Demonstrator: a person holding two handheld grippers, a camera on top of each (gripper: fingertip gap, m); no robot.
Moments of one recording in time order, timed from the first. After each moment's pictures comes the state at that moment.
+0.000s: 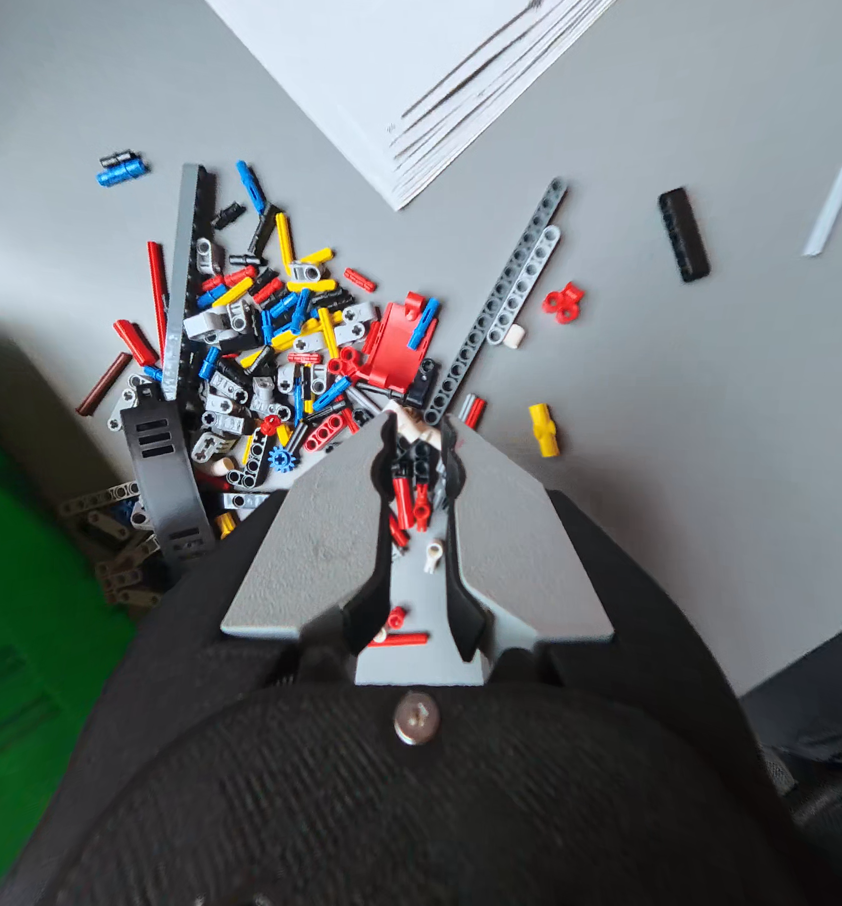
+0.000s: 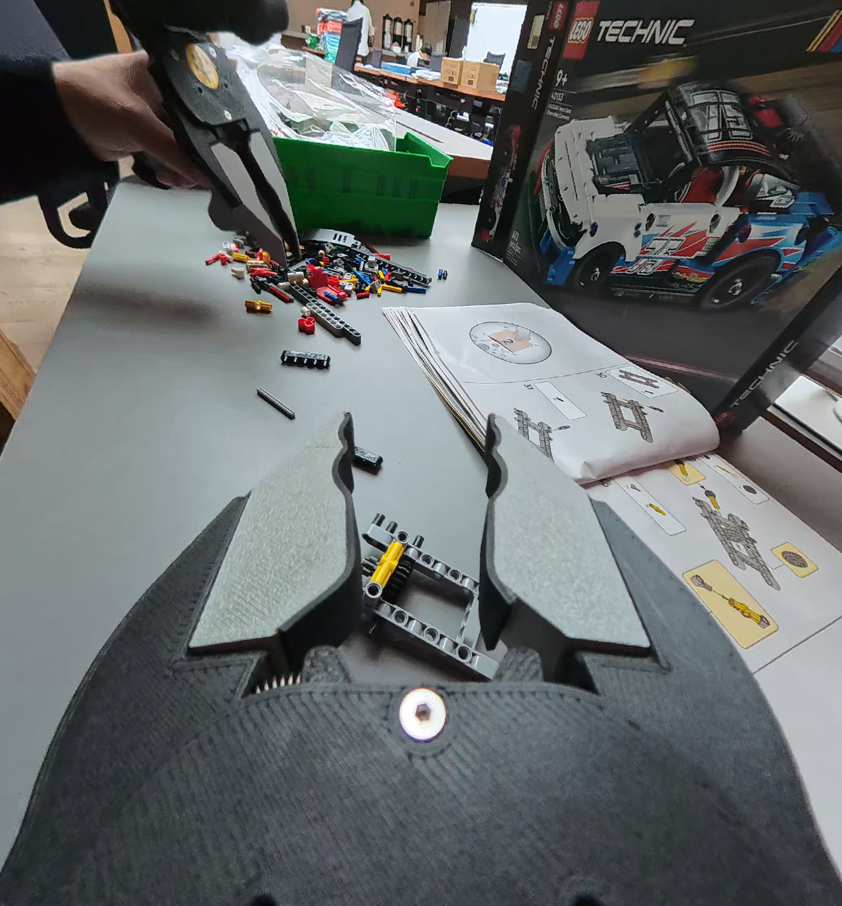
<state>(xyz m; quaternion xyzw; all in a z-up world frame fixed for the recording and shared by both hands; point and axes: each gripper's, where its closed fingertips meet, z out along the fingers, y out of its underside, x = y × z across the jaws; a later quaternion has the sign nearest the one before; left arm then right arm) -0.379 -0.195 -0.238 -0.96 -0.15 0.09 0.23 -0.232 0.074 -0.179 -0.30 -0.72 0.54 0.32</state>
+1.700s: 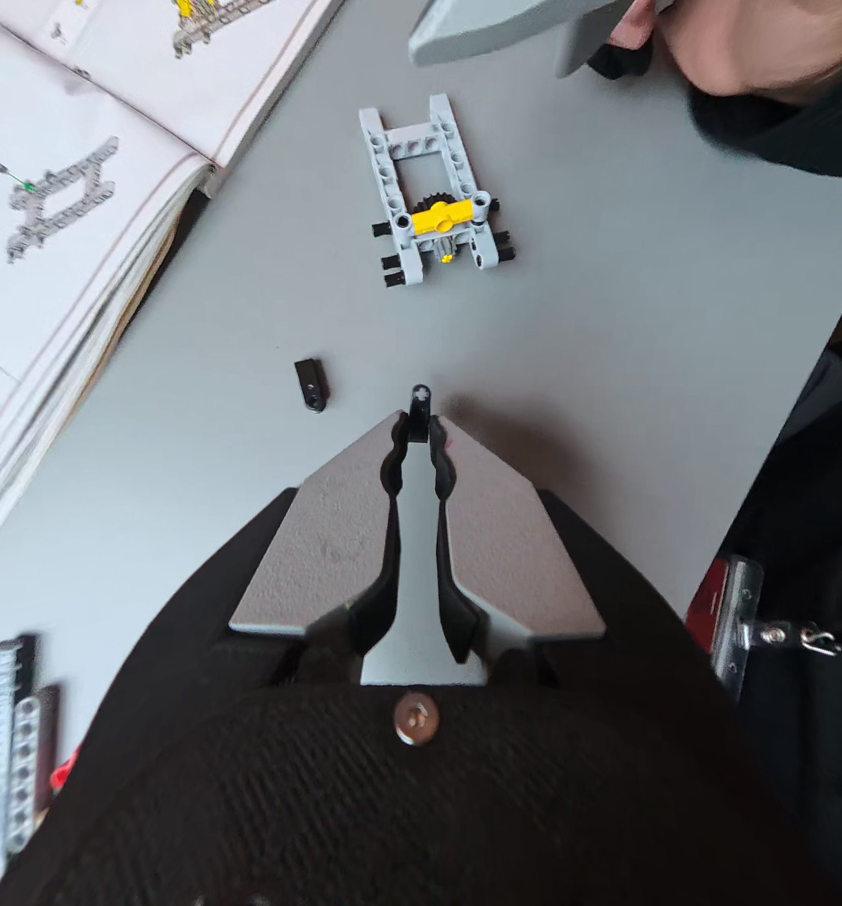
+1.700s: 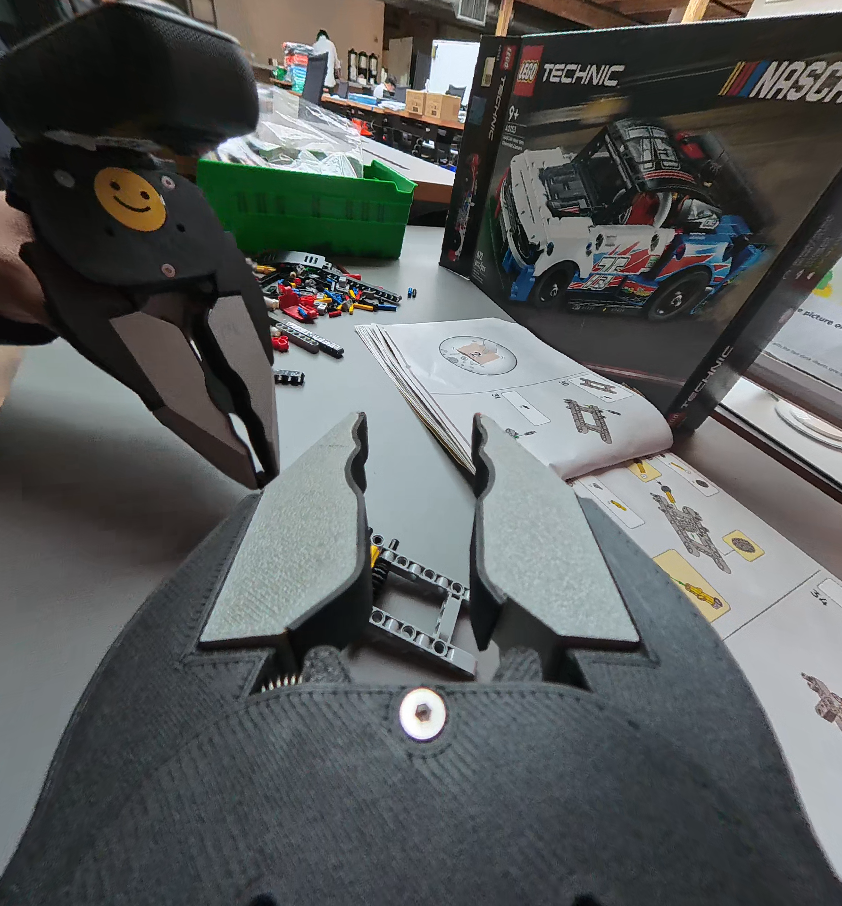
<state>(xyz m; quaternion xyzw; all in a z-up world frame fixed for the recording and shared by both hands) -0.207 0.013 -0.253 -0.95 -0.02 -0.02 0.31 -0.234 0.087 -0.168 -0.31 -0.69 0.55 0.35</state>
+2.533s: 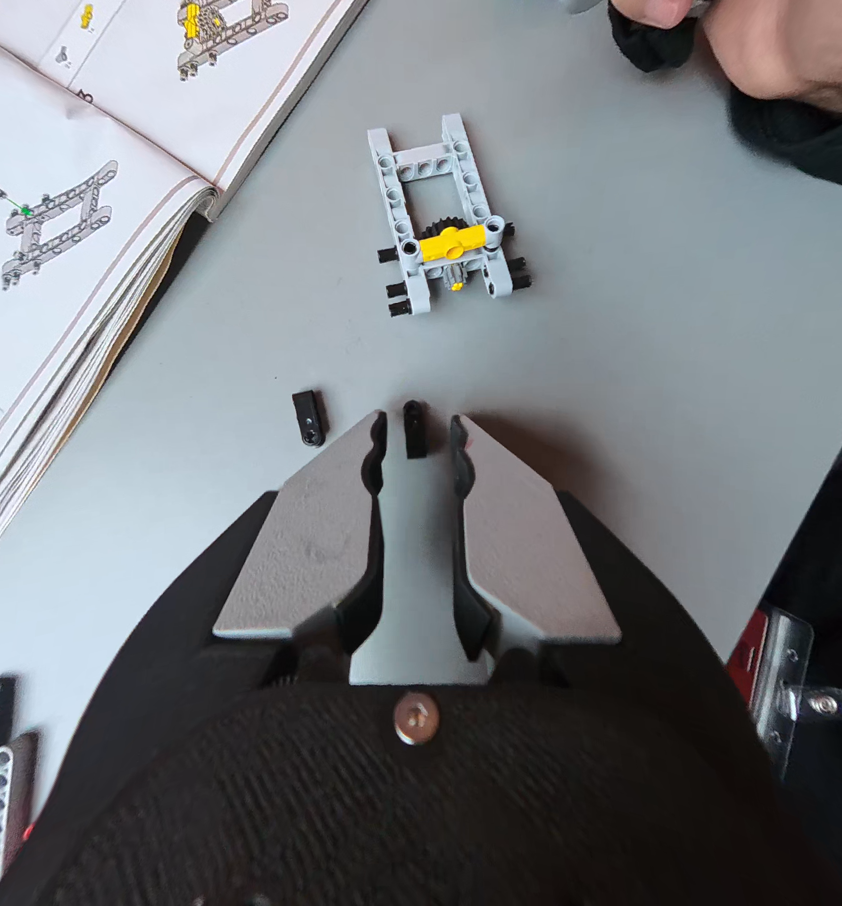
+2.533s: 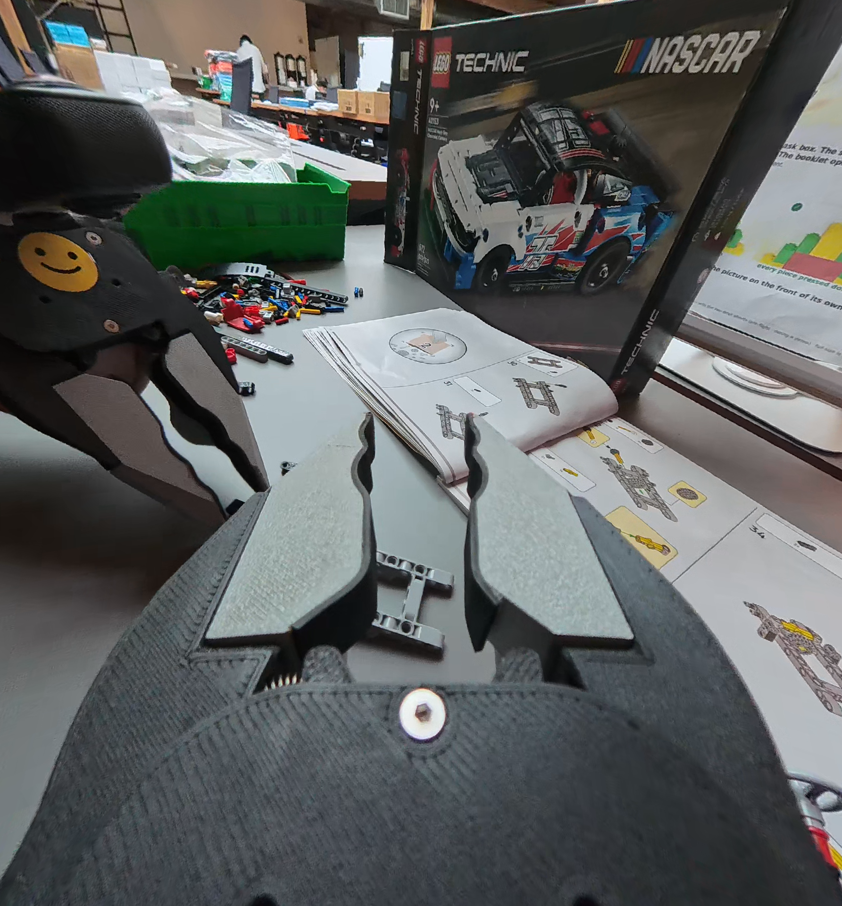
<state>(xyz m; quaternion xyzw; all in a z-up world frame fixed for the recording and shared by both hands) -0.210 0.030 -0.264 -0.95 -0.02 0.00 0.32 -0.240 0.115 -0.165 -0.37 -0.66 0.54 0.37</state>
